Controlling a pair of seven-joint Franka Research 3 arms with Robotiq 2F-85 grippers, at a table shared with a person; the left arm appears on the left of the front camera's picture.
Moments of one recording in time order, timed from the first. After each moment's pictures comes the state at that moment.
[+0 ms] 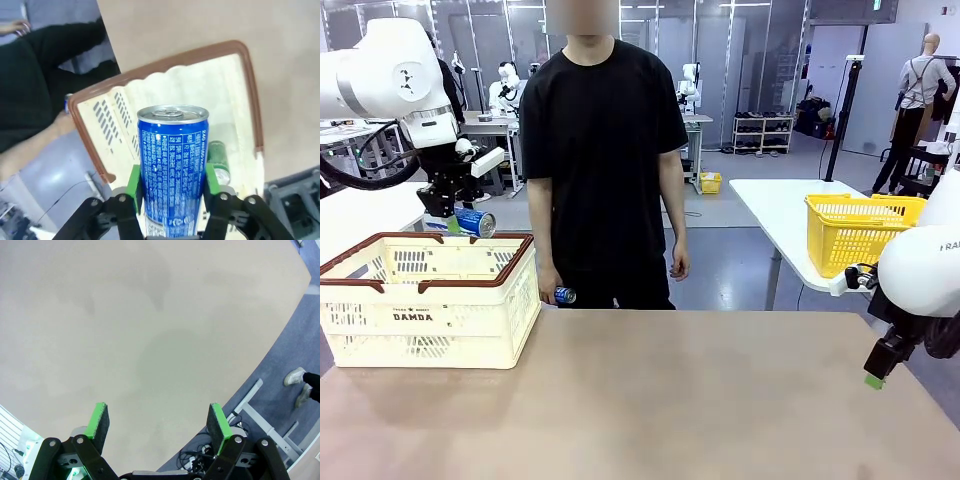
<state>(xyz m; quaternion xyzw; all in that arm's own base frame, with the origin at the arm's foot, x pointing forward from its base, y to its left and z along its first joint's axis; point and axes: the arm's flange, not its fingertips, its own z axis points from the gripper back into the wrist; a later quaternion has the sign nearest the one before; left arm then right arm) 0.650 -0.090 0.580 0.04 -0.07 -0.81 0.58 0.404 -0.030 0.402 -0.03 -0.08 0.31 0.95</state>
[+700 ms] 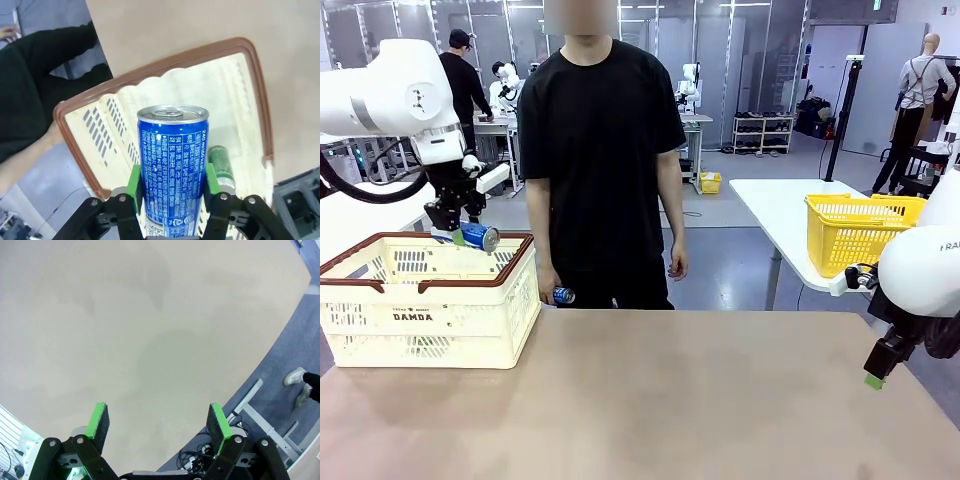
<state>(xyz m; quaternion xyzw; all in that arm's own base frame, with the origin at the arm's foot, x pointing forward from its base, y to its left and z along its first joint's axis) 0.664 -0.093 0.545 0.03 -0.05 -0.83 0.56 0.404 -0.030 0.402 -0.03 -0.08 0.31 0.95</state>
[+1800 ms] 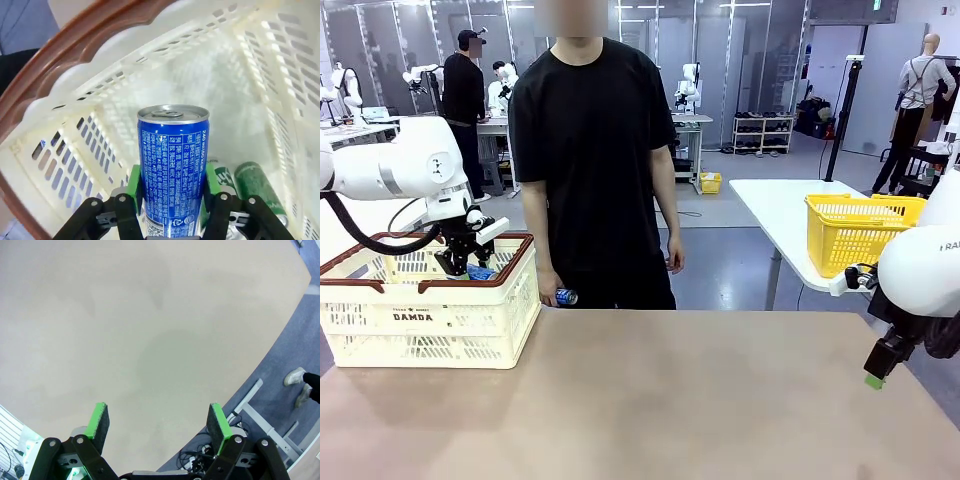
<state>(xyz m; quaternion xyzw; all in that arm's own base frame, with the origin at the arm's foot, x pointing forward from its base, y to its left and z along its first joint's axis) 0.710 -0.069 0.426 -0.01 -0.05 -0.86 0.51 0.404 -0.030 0.402 -0.03 -0.08 0.31 0.95</state>
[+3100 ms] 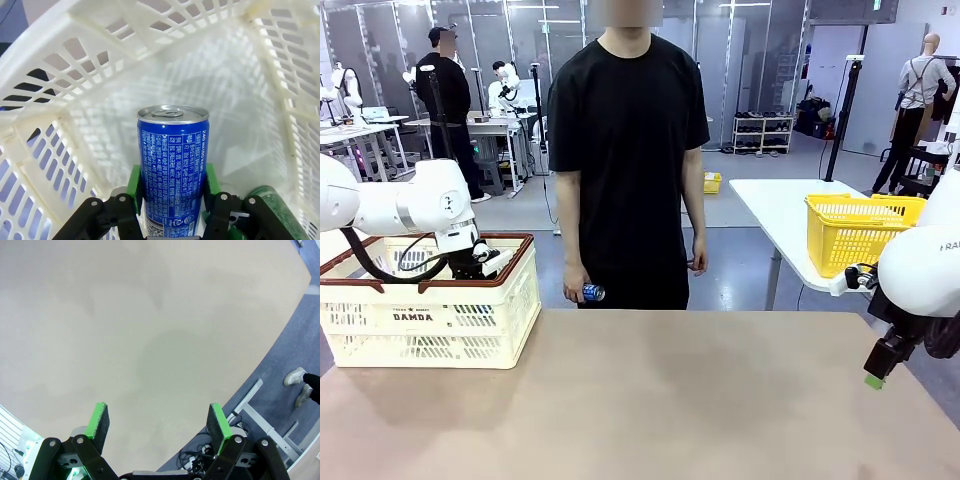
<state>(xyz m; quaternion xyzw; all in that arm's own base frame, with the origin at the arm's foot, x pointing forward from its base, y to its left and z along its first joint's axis) 0.731 -0.057 0.345 -0.05 -0.03 -0.85 0.52 0.404 -0.030 0.402 -0.03 -0.08 0.31 0.95</state>
